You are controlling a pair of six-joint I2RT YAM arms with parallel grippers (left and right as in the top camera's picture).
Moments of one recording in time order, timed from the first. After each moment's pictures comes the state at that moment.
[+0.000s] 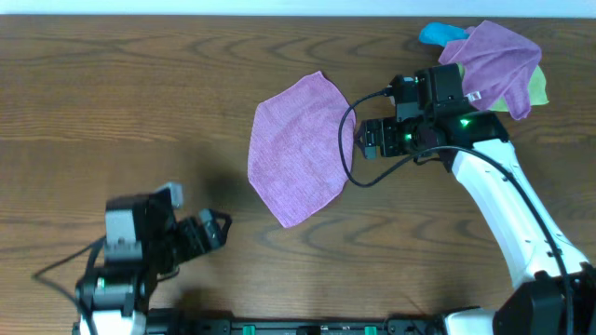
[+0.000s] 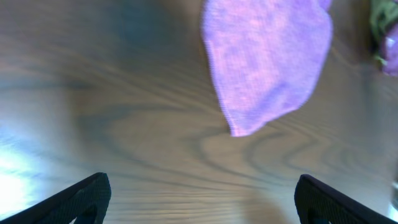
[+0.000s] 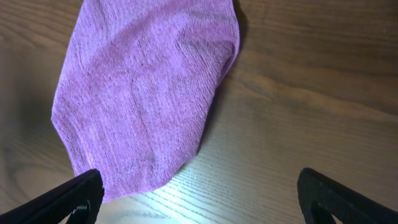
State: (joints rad) left arm 0.03 0.75 0.61 -0.89 0.49 -0.43; right arm 0.21 1.55 1.25 -0.78 -0.26 0.10
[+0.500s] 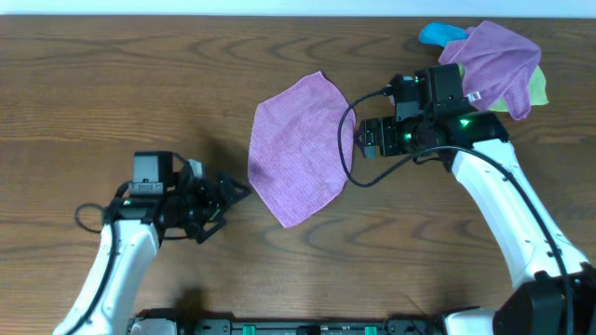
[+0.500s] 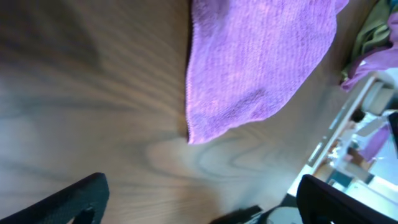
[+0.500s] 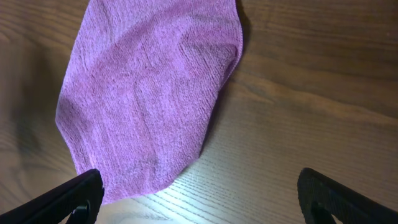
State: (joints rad) left arm -0.01 1.24 0.65 -0.62 0.71 -0.74; right arm 0.21 1.55 1.25 -0.77 -0.27 0.10
